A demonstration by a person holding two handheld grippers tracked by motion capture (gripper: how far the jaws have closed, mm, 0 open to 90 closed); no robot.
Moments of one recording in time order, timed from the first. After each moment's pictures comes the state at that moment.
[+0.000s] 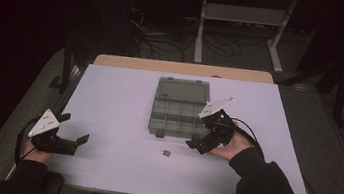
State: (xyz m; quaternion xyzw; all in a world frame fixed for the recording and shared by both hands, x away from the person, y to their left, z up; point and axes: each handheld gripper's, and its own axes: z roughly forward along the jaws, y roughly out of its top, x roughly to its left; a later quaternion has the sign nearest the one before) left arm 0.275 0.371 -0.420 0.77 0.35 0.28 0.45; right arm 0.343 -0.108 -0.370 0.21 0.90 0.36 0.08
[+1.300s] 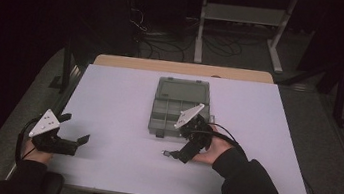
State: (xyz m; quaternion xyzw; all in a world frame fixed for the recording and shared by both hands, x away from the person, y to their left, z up) left arm 0.275 0.370 -0.420 0.78 0.34 0.28 0.45; right arm 0.337 -0.054 -0.390 0.14 0.94 0.31 0.06
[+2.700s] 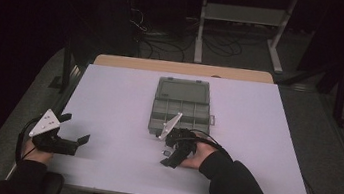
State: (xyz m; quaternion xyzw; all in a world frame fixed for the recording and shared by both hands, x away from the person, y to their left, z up) left arm 0.276 0.370 -0.421 0.78 0.34 0.28 0.45; right arm 0.339 -0.018 -0.431 0.10 0.96 0.26 0.00
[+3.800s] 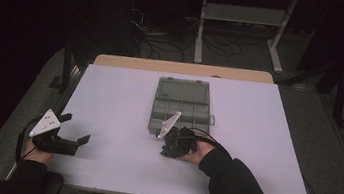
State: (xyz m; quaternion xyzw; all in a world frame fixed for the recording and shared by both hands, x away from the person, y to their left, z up) left arm 0.276 0.370 -0.421 0.78 0.34 0.27 0.45; right arm 0.343 -0.015 -0.427 0.07 0.96 0.27 0.02
